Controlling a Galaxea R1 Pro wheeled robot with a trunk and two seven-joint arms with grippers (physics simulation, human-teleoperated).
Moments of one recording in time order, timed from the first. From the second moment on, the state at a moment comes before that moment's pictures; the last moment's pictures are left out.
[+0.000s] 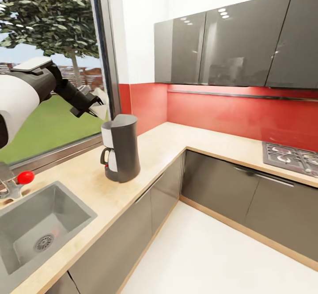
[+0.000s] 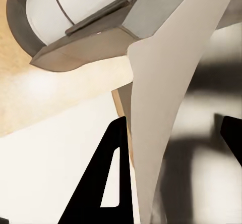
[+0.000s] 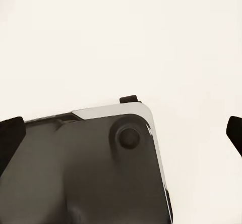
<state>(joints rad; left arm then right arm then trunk) -1.94 0.16 1.14 0.01 0.29 0.87 1.00 -0.02 0.01 -0.13 -0.23 -0.08 -0.17 0.00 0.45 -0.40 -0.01</state>
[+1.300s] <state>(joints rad) -1.85 0.18 1.14 0.00 0.29 0.96 1.00 -0.02 0.01 -0.13 -0.23 -0.08 -0.17 0.00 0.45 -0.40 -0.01</state>
